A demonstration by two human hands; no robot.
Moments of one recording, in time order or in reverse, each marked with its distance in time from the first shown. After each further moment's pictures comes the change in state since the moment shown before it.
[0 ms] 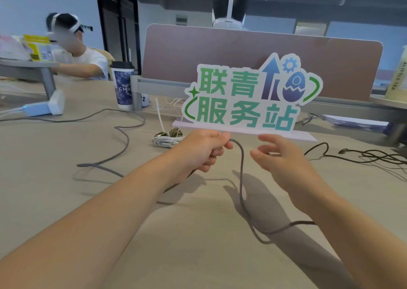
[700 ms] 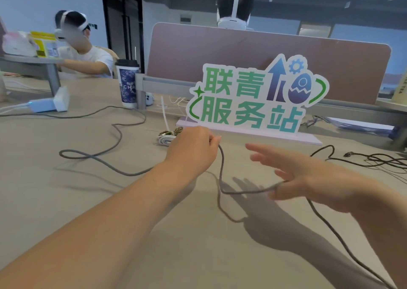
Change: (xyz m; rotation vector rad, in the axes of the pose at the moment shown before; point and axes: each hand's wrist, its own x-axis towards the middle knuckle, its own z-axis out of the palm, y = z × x) left_hand 0.010 -0.019 -0.010 0.942 0.531 0.275; right_hand -0.017 -0.023 -0.031 -0.440 -0.608 -0.105
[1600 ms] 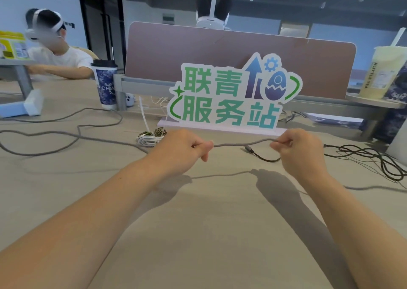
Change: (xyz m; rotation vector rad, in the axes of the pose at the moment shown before) left_hand -0.005 0.014 -0.013 -0.246 -0.299 0.036; right_hand 0.033 0.071 -0.023 -0.172 1.027 0.140
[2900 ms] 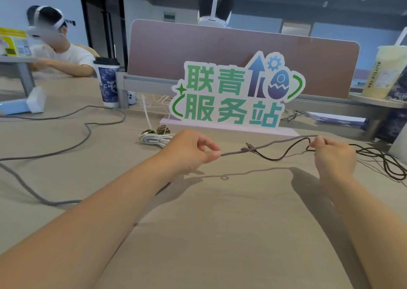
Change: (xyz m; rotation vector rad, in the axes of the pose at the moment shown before) left_hand 0.001 0.003 0.011 -0.220 -0.042 -0.154; right_hand 0.010 0.042 -0.009 0.288 0.269 0.463
